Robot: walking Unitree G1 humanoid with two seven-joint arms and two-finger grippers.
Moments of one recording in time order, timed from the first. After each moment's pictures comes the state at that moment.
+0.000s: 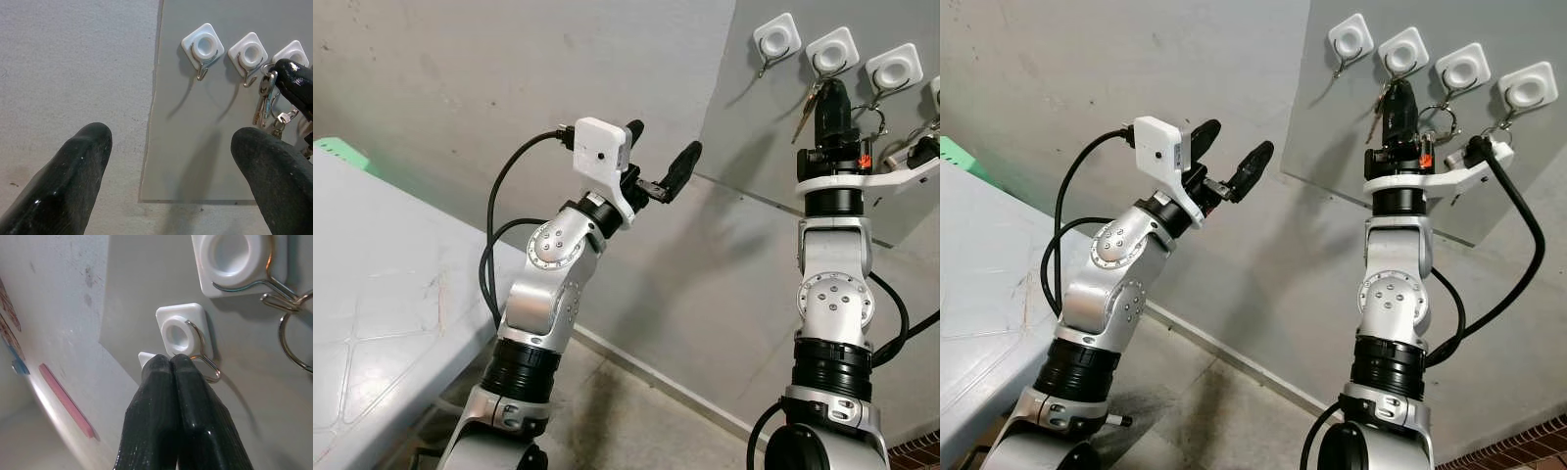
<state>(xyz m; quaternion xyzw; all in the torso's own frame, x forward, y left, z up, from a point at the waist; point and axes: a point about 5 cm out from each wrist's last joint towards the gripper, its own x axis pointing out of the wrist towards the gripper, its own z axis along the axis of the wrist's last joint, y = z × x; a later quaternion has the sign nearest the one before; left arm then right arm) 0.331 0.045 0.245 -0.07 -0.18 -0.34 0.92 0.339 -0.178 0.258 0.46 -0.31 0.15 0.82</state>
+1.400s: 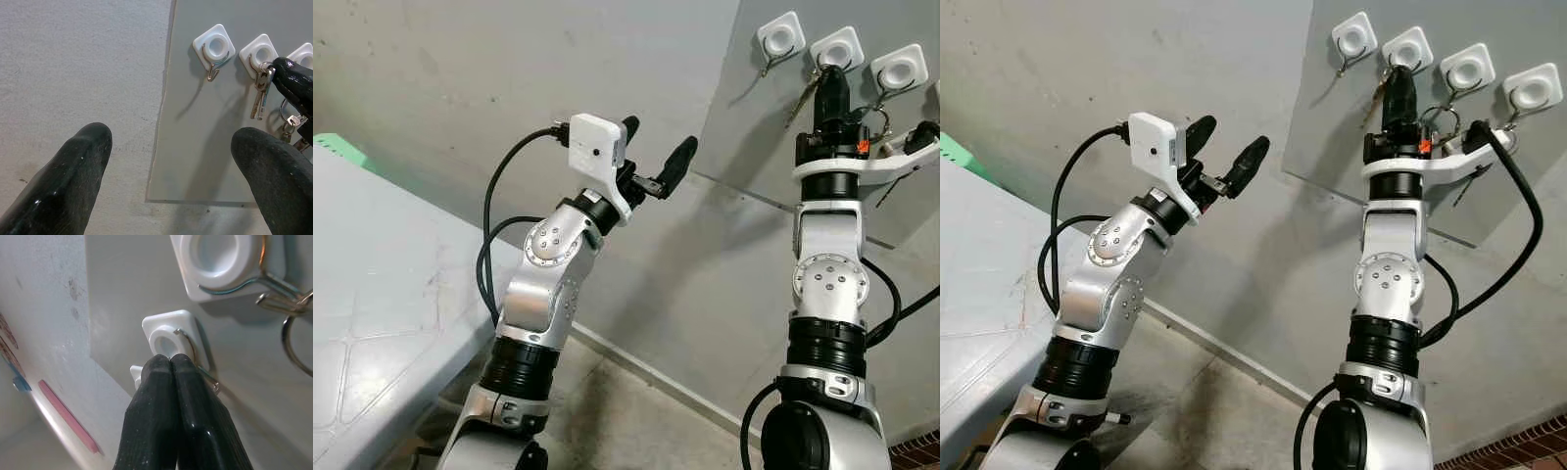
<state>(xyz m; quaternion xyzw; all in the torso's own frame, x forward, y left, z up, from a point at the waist) 0.332 0.048 0.245 -0.07 -0.18 -0.33 0.92 0.352 -0.180 0.264 0.50 -0.32 0.14 0.80</state>
